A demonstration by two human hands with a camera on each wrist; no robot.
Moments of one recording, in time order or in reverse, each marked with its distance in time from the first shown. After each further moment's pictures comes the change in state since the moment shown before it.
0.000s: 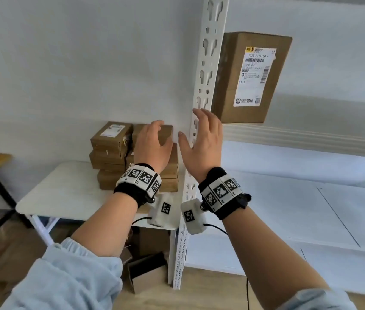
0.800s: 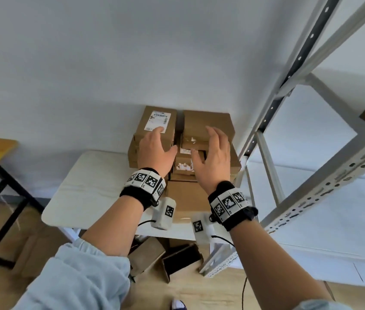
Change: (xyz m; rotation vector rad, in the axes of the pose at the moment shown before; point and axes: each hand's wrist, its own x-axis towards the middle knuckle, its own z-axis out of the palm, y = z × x) left_hand 0.147 -0.282 -0.038 0.078 -0.222 -0.226; right_hand -0.012 -0.013 0.306 -0.141 -0.270 0.286
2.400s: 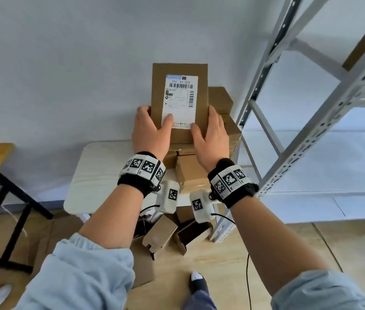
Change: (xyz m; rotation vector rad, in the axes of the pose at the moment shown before) left_hand -0.046 -0.032 -0.091 -0.282 0.046 0.023; right_hand -0.062 -0.104 -0.001 0.010 0.025 0.242
